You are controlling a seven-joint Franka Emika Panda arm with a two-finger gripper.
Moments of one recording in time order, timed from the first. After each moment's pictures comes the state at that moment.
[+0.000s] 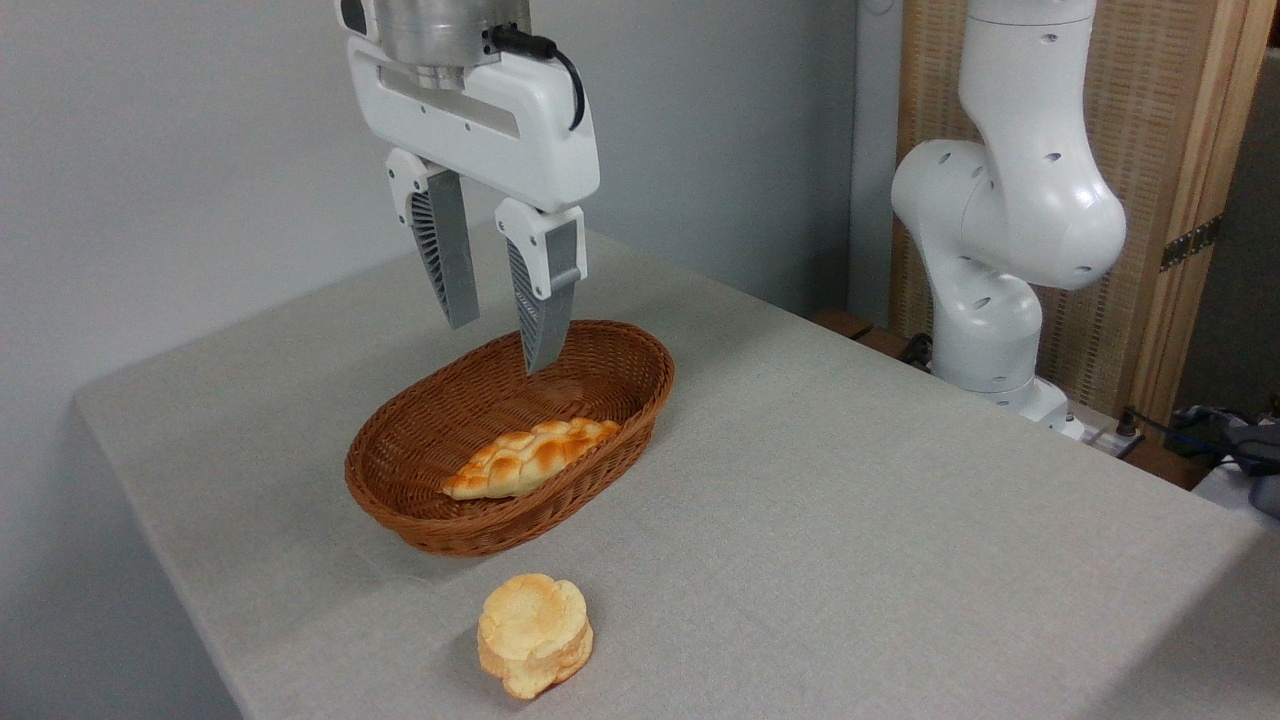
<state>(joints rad) -0.13 -0.04 0.09 -1.64 -0.09 1.65 0.63</state>
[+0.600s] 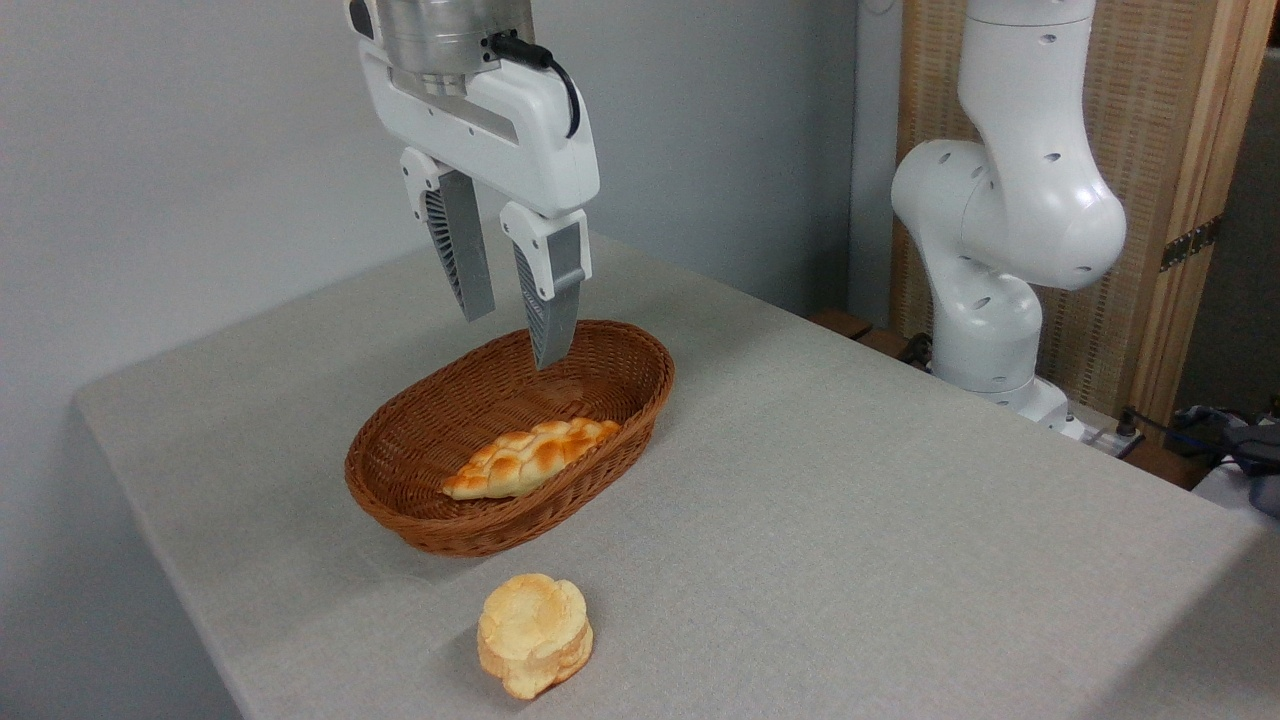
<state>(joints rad) -0.13 -0.04 0.09 -1.63 -0.10 1.61 0.69</state>
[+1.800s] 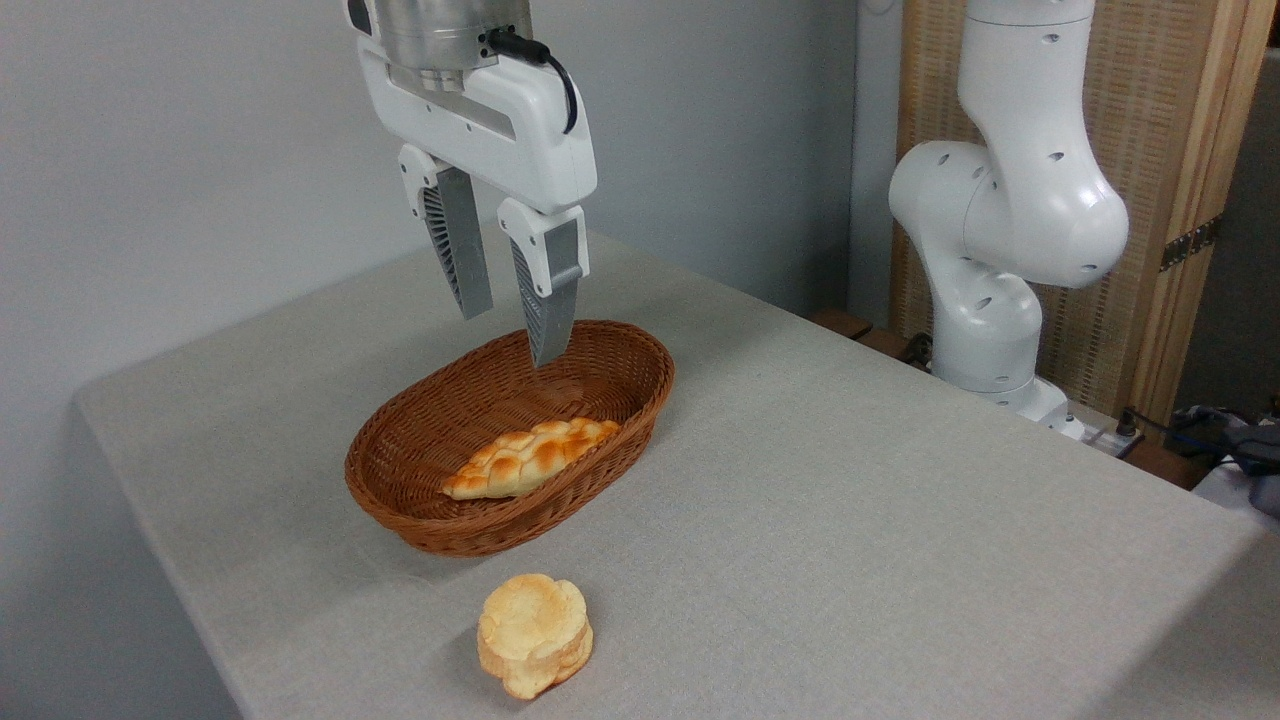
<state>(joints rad) -0.08 -0.04 0.03 -1.63 -0.10 1.61 0.69</state>
